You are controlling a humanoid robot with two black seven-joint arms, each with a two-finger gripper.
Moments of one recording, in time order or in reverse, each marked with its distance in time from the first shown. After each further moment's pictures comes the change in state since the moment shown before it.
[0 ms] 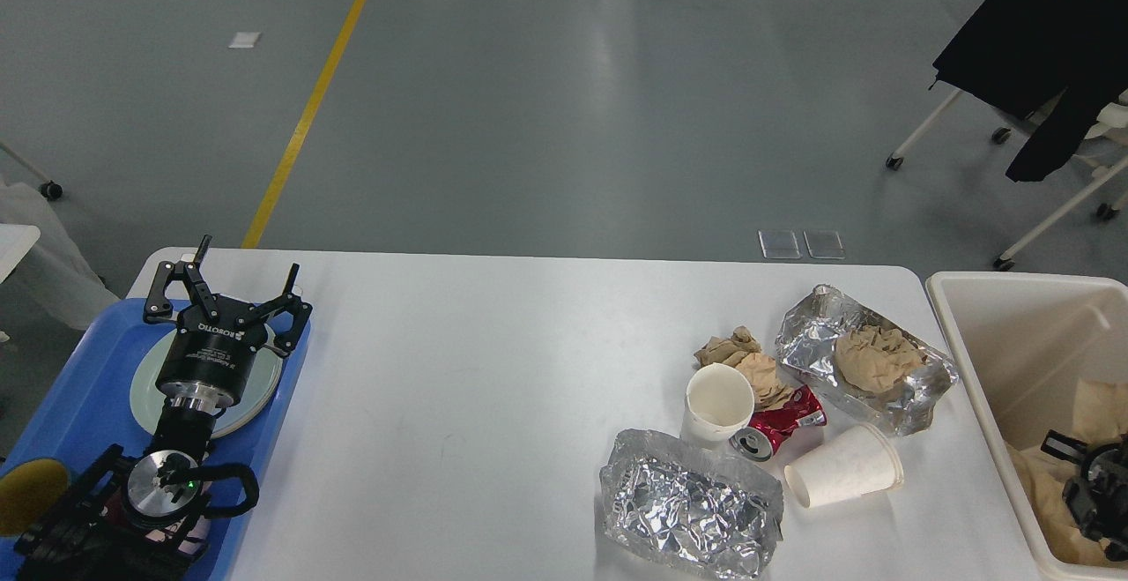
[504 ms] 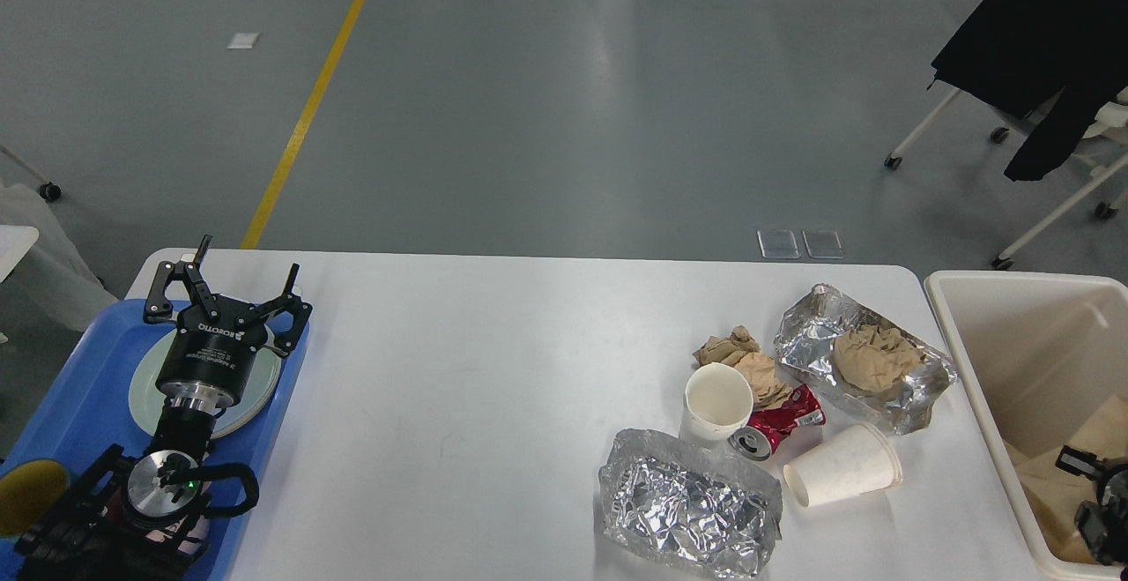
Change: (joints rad) left arm 0.000 0.000 0.000 0.000 0.000 0.000 0.000; right arm -0.038 -0.009 -0.010 -0.003 -0.005 -0.067 0.003
